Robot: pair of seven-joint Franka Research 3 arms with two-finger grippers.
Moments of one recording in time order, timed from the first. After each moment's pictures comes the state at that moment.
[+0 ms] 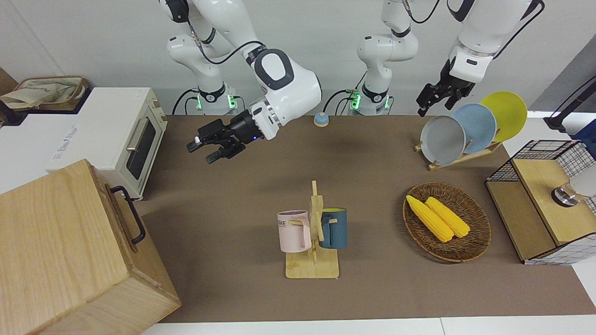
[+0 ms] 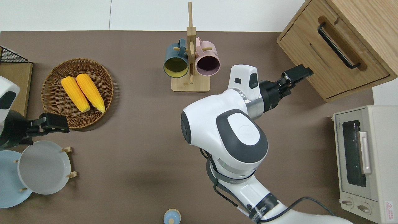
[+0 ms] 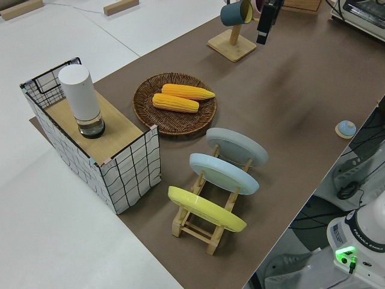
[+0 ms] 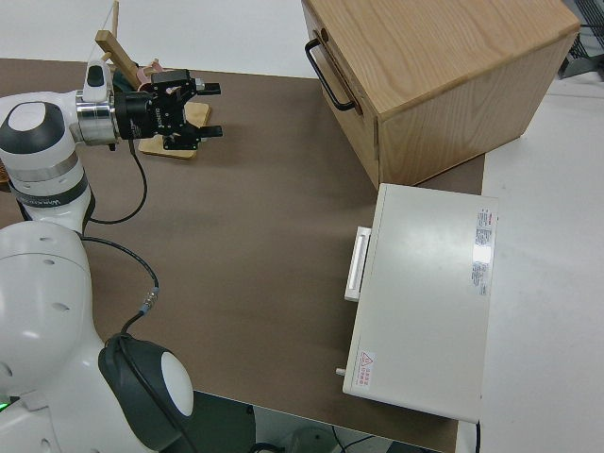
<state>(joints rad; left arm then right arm) 0.02 -0.13 -0.07 -1.71 -0.04 1.56 -0.33 0.31 0.35 0.32 -1.57 -1.31 1.44 0.21</state>
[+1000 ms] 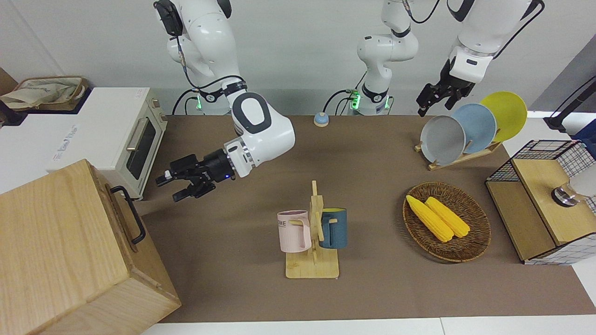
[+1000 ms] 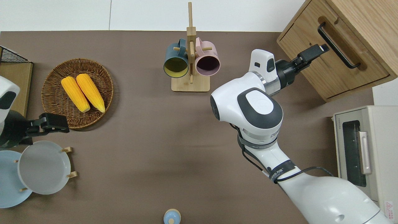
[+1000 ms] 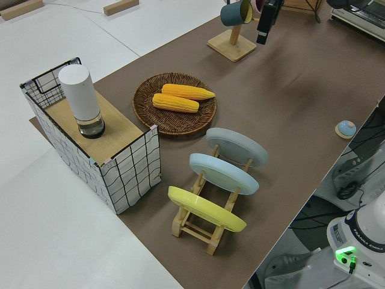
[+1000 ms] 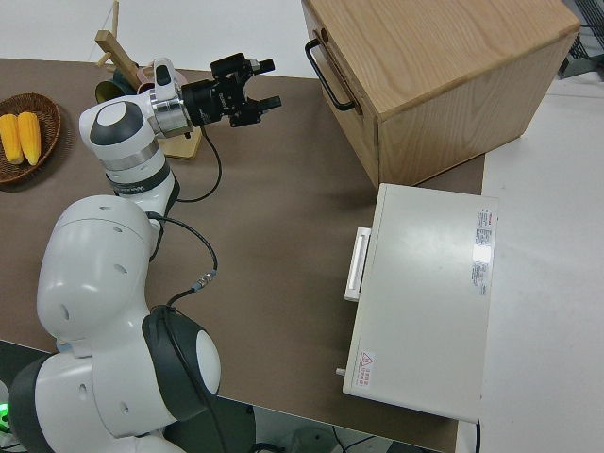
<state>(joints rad) 0.02 -0.13 -0.07 -1.71 -0.04 1.56 -0.33 0.27 0.47 0.18 -1.58 -1.56 1.61 0.41</state>
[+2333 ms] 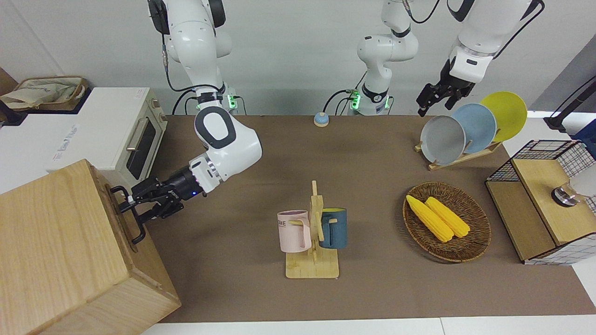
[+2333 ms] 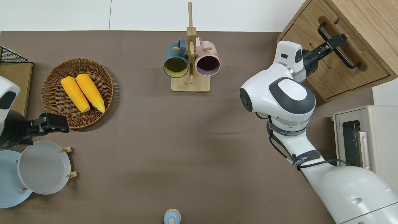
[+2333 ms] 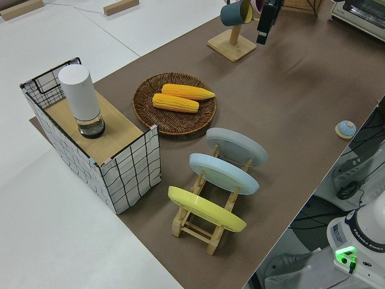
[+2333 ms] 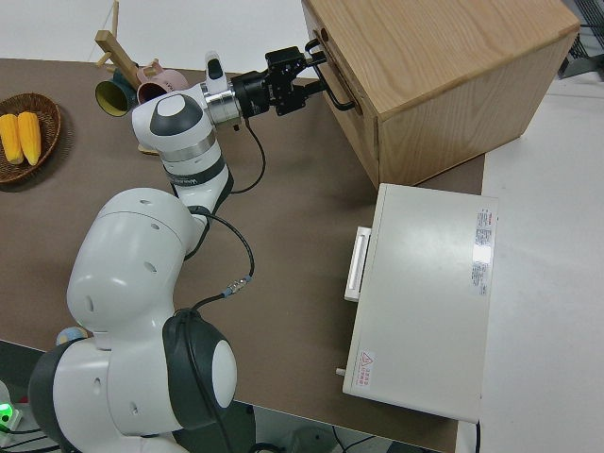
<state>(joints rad) 0.02 -0.13 -0.07 -1.71 -0.04 1.56 -0.33 0.25 0.47 0.01 -1.60 -1.60 1.87 0.49</state>
